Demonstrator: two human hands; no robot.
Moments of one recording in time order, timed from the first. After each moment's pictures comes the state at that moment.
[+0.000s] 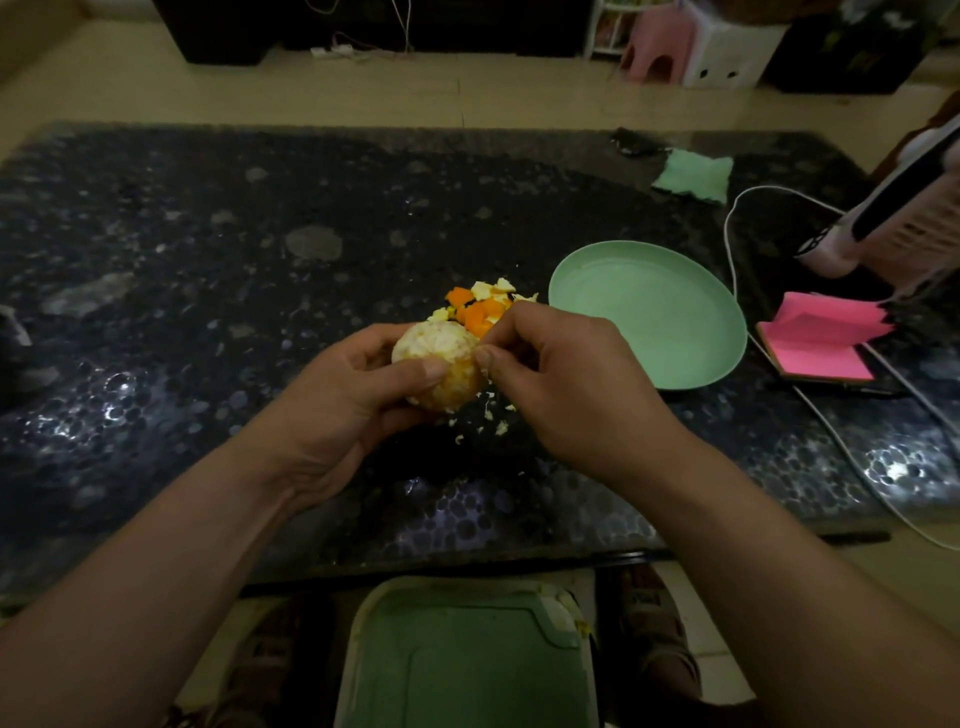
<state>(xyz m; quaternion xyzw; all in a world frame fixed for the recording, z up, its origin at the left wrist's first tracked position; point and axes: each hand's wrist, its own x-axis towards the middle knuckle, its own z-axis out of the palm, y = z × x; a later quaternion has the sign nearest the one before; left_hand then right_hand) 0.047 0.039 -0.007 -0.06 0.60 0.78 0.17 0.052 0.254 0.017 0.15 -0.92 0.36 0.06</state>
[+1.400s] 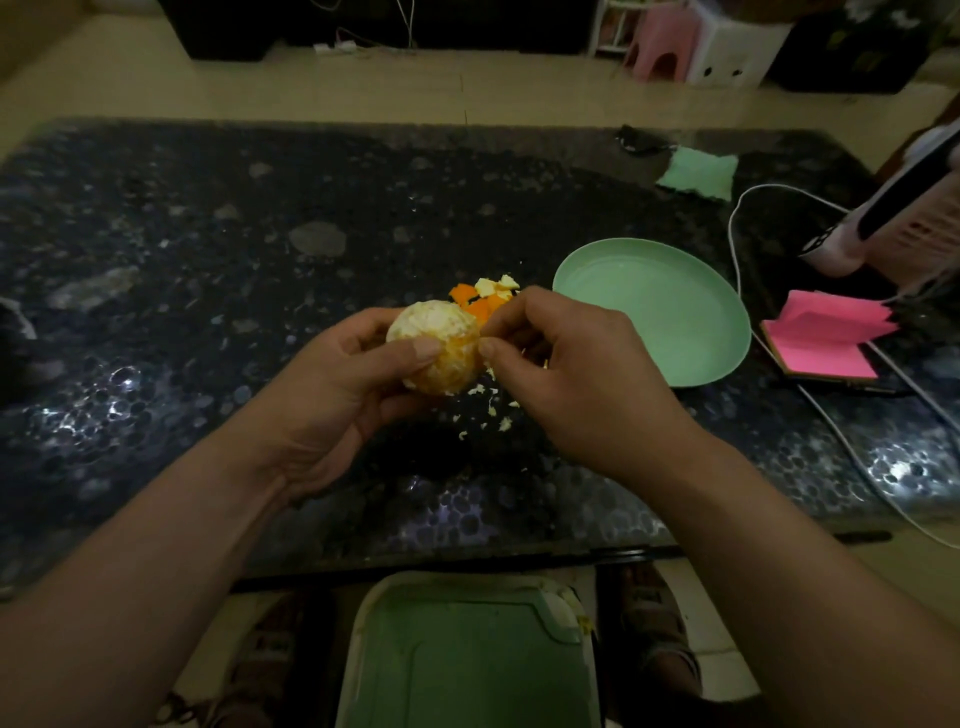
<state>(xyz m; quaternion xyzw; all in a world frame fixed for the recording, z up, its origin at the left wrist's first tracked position) 0.047 0.032 0.001 -0.05 0.58 0.80 0.18 0.057 0.254 0.024 0.17 -0.91 0.38 0.08</state>
